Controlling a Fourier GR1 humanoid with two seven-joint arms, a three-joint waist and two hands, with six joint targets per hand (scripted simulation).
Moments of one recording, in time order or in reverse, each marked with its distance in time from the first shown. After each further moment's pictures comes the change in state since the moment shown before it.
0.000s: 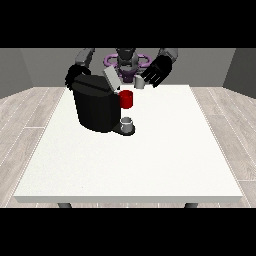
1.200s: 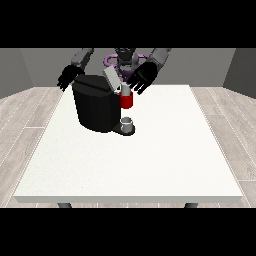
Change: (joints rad) left arm -0.091 -0.045 -0.010 0.036 -0.051 0.022 0.032; right arm -0.051 -0.026 -0.041 -0.039 0.003 -0.035 0.052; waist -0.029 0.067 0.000
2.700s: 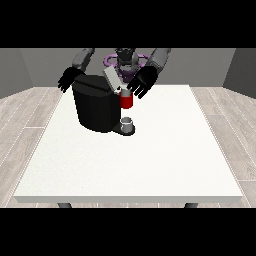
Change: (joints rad) left arm -0.005 -0.004 -0.004 0.024 -0.044 -0.011 -0.012; right arm 0.042 0.011 -0.009 0.000 -0.010 -0.006 -0.044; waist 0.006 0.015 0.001
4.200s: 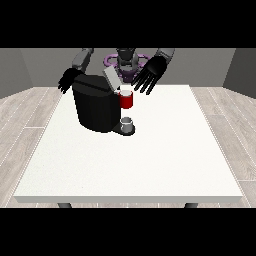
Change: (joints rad) left arm 0.020 -0.001 -0.054 -0.035 -0.081 -0.089 -0.024; right arm -0.012 -0.015 -0.046 0.098 -0.008 -0.015 -0.035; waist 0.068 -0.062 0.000
